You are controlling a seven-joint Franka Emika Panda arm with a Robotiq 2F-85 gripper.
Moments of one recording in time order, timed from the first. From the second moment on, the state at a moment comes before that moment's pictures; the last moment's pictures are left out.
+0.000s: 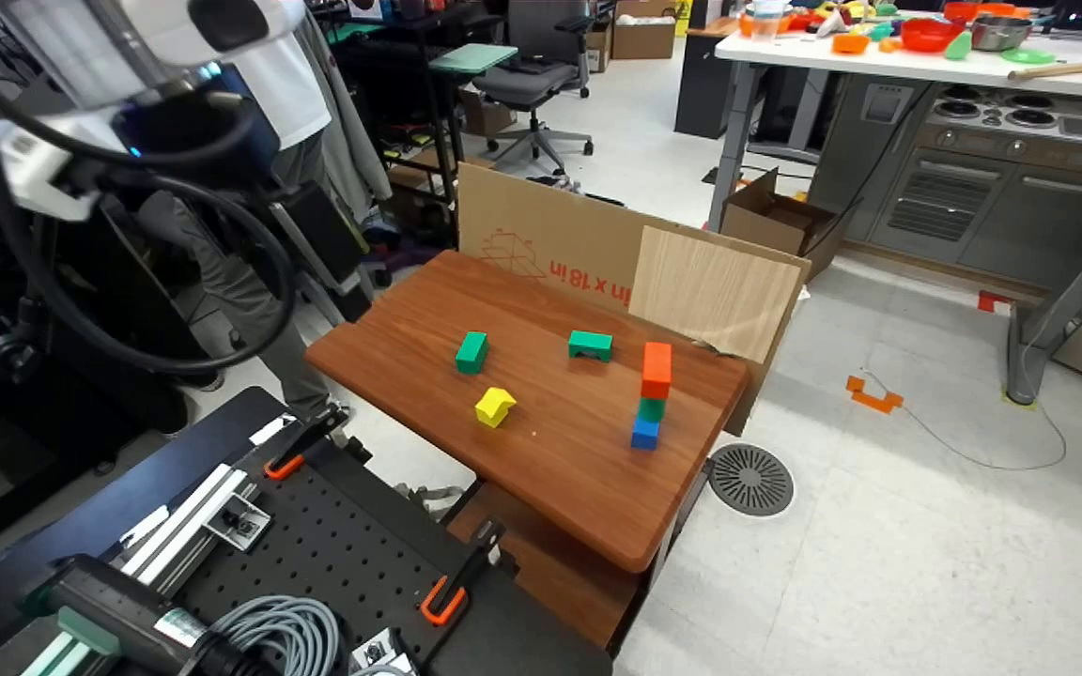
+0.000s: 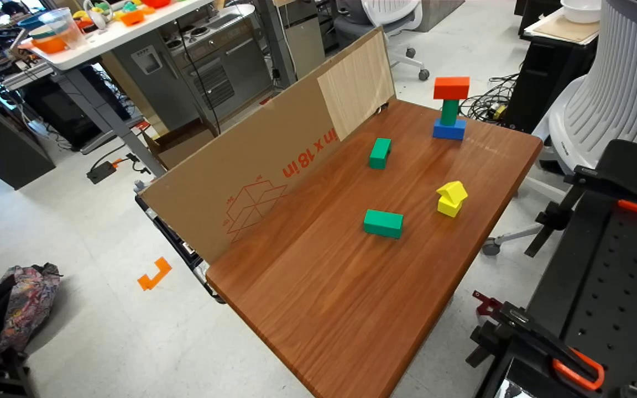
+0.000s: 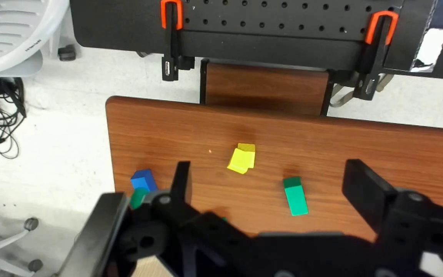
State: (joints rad) arm 0.01 -0.65 0.12 -2.84 -0.13 2.29 0.07
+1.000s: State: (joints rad) arm -0.18 0.12 0.14 -2.65 -0.64 2.74 0.45
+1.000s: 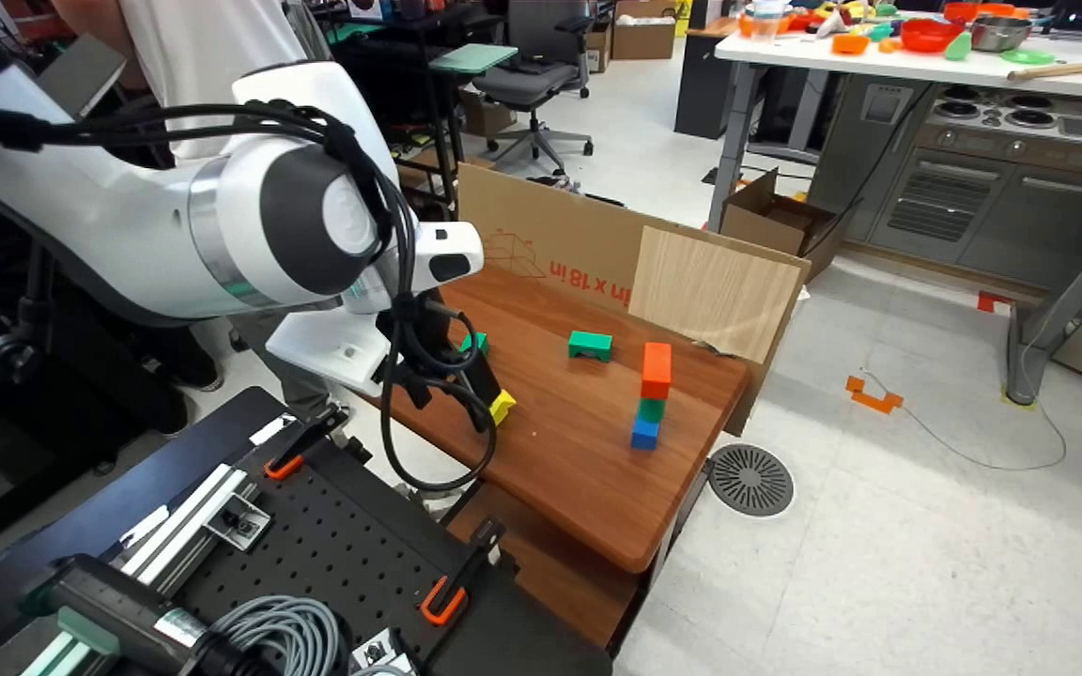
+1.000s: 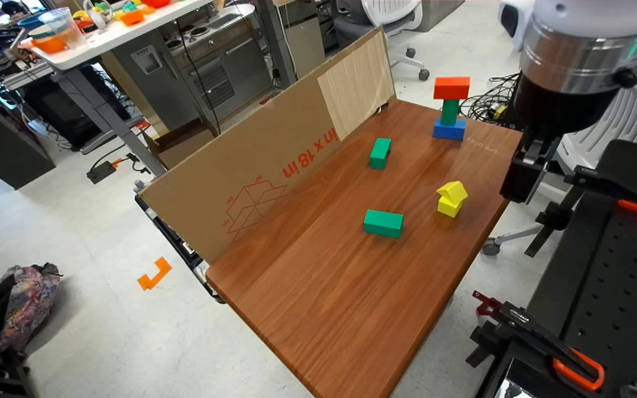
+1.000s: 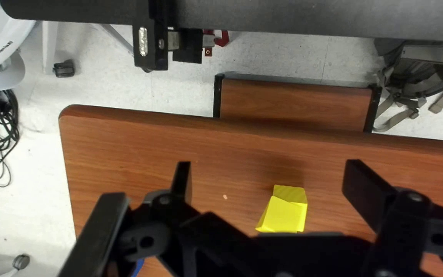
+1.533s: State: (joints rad) arm -0.12 0.32 0.15 -2.48 -0.49 2.75 0.40
